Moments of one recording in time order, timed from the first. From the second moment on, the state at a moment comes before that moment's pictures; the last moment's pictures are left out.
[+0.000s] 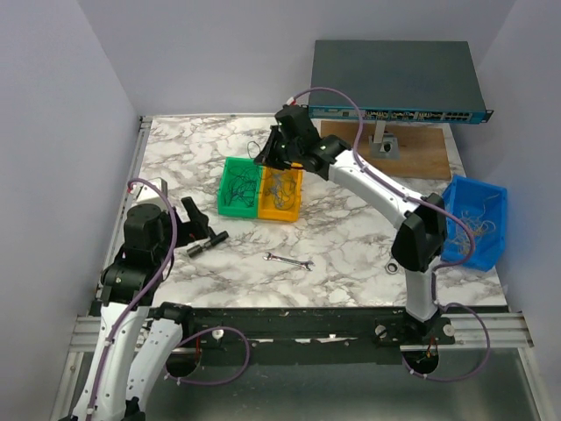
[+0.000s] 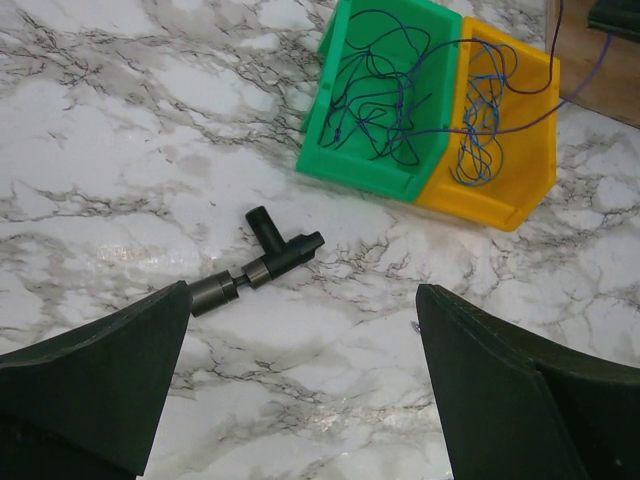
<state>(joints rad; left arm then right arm) -0.17 0.56 0.83 -0.74 -0.06 -0.39 0.75 1.95 1.90 -0.54 -0.03 0.85</state>
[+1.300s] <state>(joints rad) -0.13 0.64 0.82 -0.71 0.12 -0.34 0.85 2.32 2.16 -0.58 0.28 0.58</state>
